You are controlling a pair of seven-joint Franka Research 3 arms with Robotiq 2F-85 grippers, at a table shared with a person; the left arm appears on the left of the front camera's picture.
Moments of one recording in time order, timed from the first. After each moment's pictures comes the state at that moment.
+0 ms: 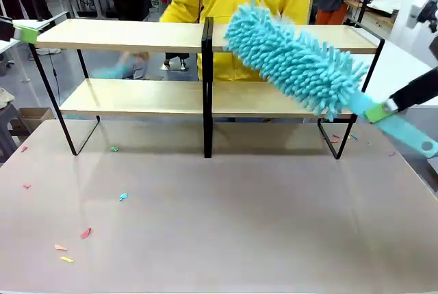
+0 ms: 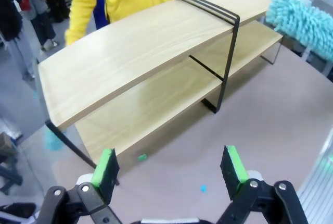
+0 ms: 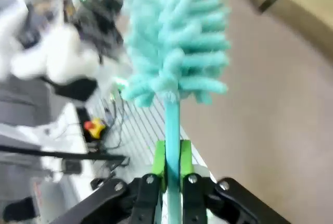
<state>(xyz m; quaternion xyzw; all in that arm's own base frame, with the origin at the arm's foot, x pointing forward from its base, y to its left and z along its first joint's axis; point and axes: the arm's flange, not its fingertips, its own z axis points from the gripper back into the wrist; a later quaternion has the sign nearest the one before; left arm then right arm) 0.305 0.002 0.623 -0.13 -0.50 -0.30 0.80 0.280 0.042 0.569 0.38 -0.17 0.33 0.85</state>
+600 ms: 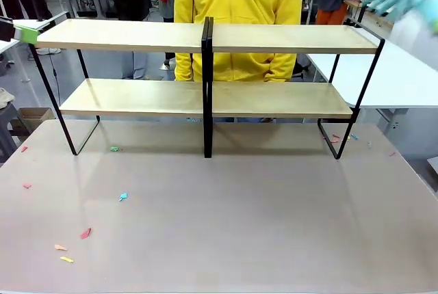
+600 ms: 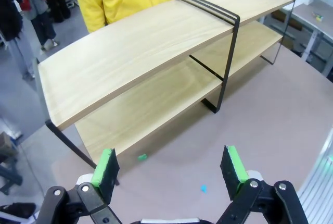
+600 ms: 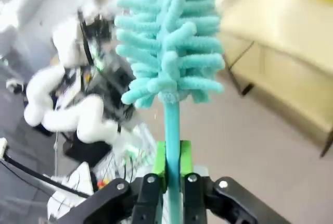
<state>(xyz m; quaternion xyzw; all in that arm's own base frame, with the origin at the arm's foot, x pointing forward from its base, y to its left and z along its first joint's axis) 0.305 0.002 0.623 -0.13 -0.50 -0.30 0.80 0.266 -0.083 0.677 0.44 -0.37 0.25 0.78</state>
